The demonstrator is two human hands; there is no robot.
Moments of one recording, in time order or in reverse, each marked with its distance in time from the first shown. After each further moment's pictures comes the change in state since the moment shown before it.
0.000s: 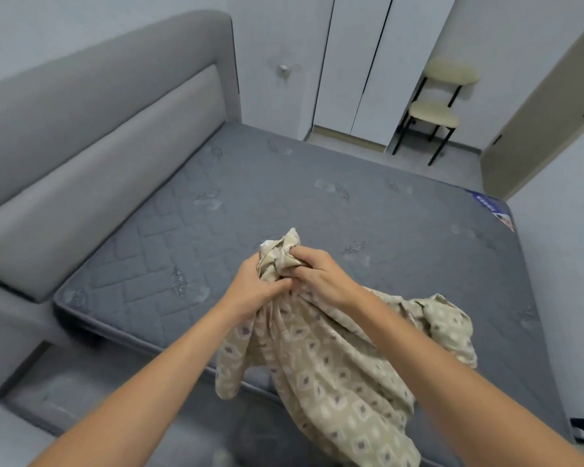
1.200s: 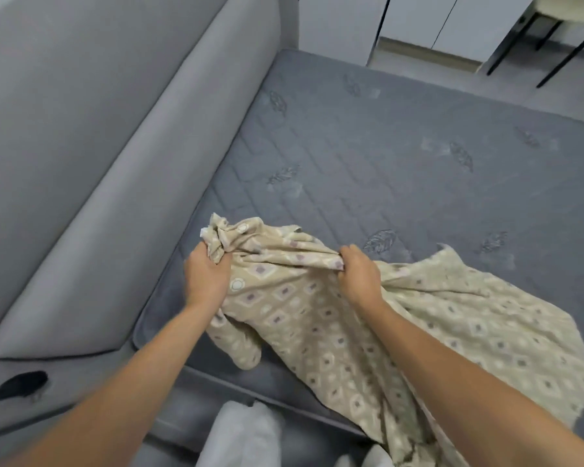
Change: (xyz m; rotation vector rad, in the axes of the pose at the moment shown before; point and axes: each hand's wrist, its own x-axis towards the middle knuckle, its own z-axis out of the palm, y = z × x) left_hand 0.259 -0.196 -0.454 0.352 0.512 -0.341; right_hand 0.448 0.147 0.222 -0.568 0.338 0.359
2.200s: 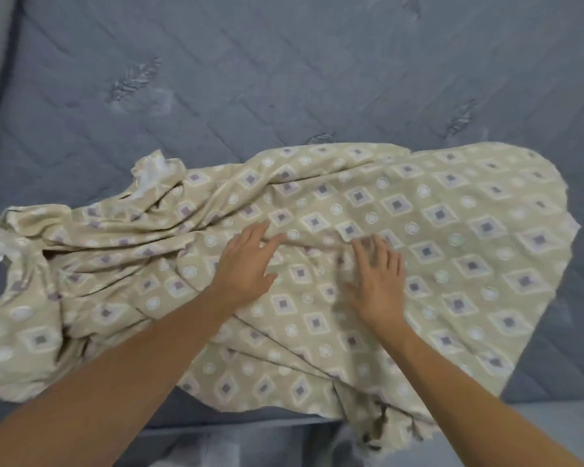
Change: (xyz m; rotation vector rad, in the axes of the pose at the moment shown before) left_hand 0.007 -0.162 0.340 0.881 -0.873 0.759; right_hand -0.079 0.279 0.149 -0.445 0.002 0.340
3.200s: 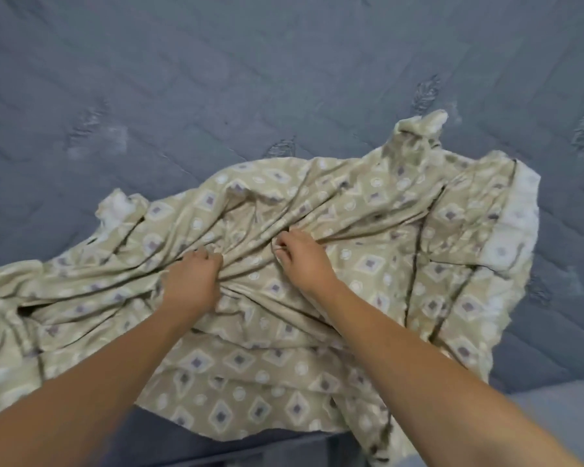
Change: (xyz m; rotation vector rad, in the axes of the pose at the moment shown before) left_hand 0.023 -0.019 -0.020 0.271 -0.096 -0.143; right_hand 0.082 -0.049 0.019 0.652 -0.085 -0.188
